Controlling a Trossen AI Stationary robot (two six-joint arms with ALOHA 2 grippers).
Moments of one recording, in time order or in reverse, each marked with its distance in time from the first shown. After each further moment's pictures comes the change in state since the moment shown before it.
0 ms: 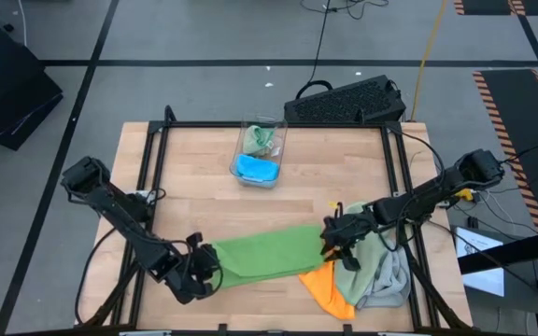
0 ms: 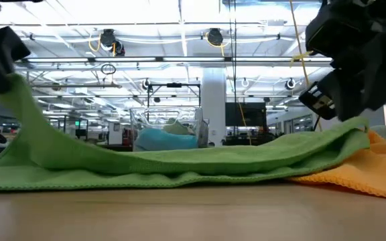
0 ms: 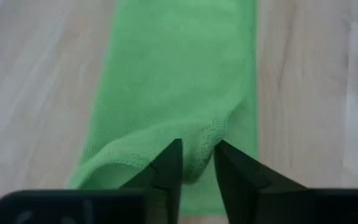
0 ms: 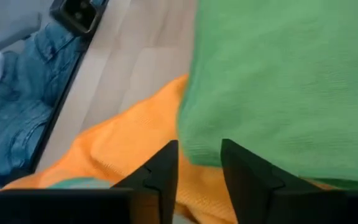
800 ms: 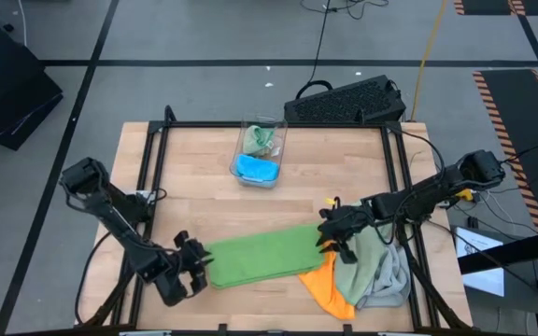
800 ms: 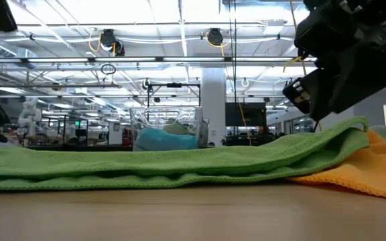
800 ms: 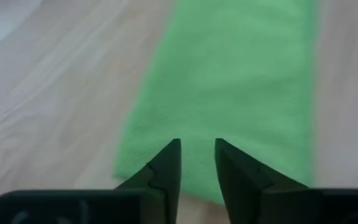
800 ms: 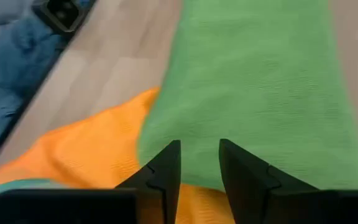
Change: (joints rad) left arm -0.096 0.000 -0.149 0.002 -0.190 -0.323; right arm -0.086 -0.004 0.000 0.014 0.027 -0.192
